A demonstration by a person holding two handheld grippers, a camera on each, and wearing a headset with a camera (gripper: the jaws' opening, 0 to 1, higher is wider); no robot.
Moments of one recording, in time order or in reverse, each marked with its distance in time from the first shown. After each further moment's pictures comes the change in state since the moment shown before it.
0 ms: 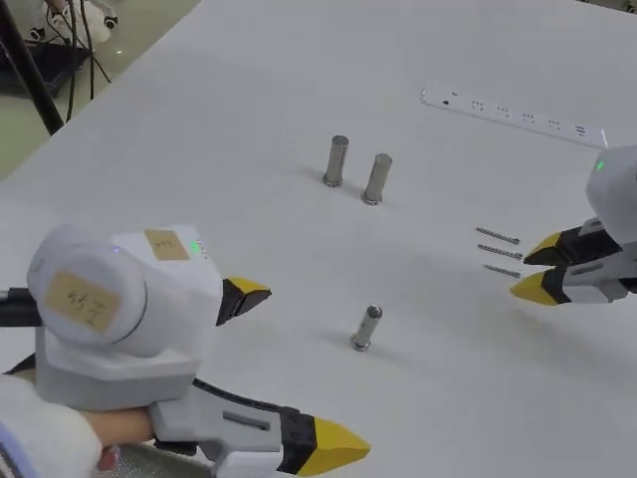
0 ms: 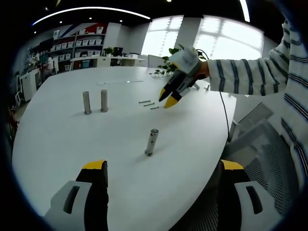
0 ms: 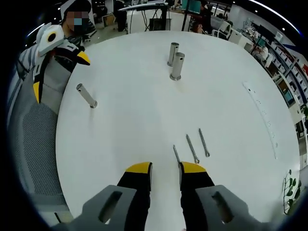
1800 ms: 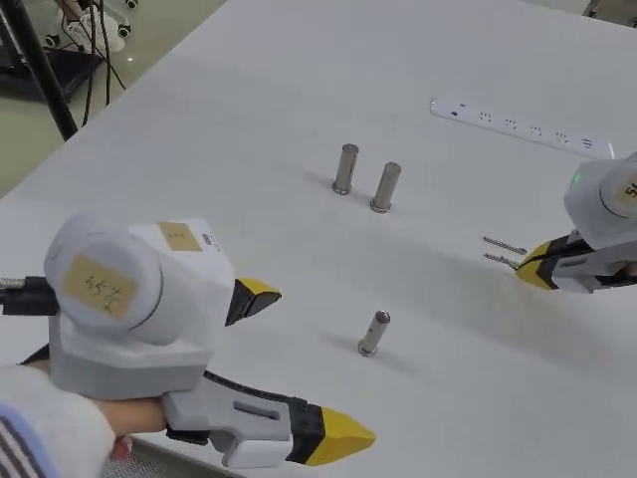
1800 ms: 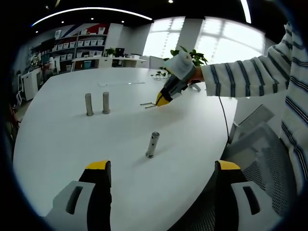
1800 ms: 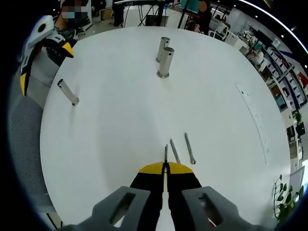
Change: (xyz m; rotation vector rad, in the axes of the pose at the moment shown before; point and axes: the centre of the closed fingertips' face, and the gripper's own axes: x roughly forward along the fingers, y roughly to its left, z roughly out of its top) left arm -0.003 -0.001 0.006 -0.005 -0.010 0.006; right arm -0.001 -0.015 0.007 -0.049 0.001 -0.111
